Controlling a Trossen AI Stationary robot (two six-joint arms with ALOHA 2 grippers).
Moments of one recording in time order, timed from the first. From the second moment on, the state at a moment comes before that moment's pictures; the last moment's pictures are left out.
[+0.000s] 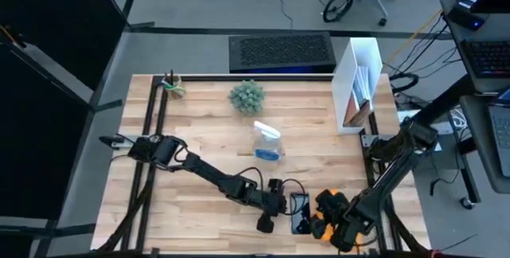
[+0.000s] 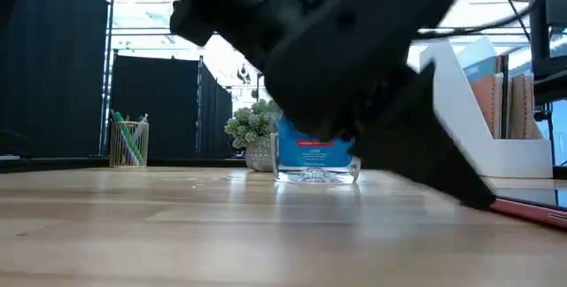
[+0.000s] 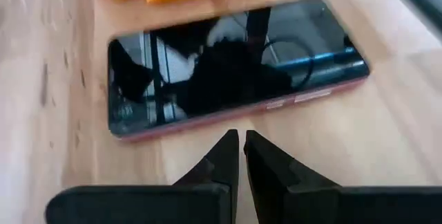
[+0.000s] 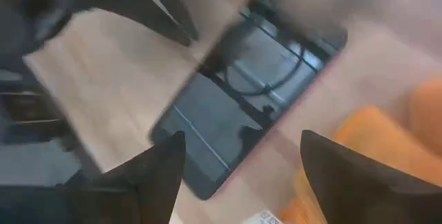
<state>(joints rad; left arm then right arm) -0.38 2.28 1.48 0.11 -0.08 -0.07 0.94 1.73 1.01 -0.55 0.47 1.87</state>
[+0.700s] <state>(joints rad) -0.38 2.36 1.48 0.24 -0.09 -0.15 0.93 1.91 1.01 -0.26 0.62 1.87</state>
